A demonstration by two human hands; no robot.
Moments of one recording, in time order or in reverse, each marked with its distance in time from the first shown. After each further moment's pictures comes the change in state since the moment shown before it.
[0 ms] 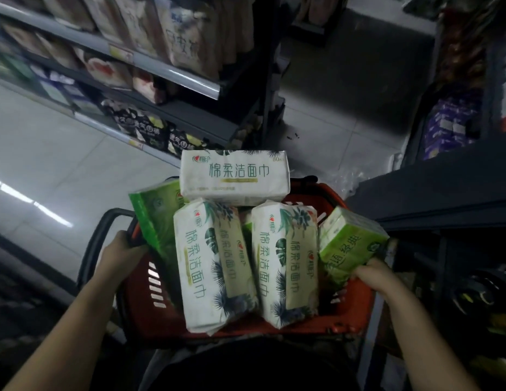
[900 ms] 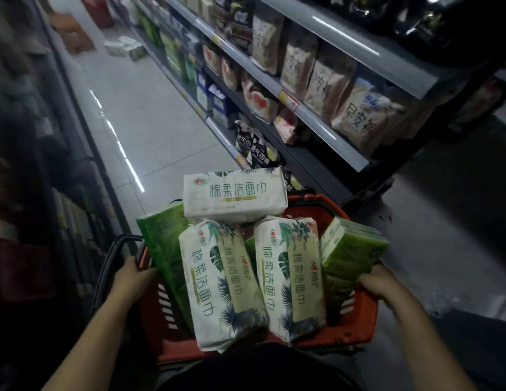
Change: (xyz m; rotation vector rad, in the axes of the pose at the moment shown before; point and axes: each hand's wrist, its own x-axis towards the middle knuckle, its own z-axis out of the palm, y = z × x) left_hand 0.035 -0.160 -0.111 -0.426 0.244 -0.426; right_hand 0.014 -0.280 0.119 -0.338 -0.103 -0.453
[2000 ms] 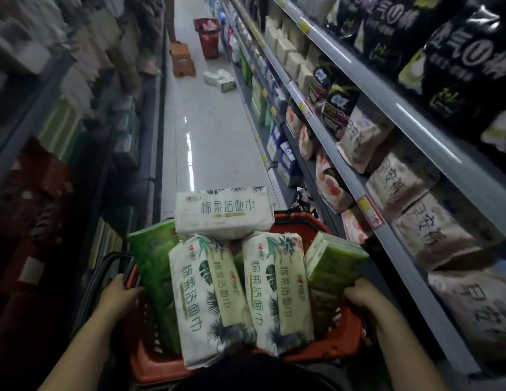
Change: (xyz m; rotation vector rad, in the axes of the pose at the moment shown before) left_hand 0.181 0.117 -0.073 -0.162 0.219 -0.249; right_hand 0.236 -0.337 -0.008 -0.232 -0.226 -0.153
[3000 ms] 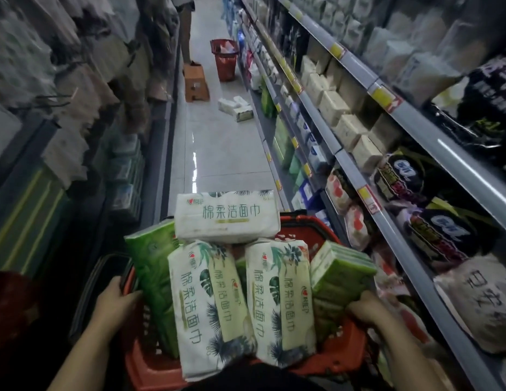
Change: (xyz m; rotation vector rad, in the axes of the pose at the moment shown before) left_hand 0.347 0.246 -0.088 -0.234 0.048 0.053; right_hand 0.232 -0.393 -0.031 -0.288 0.020 -0.067
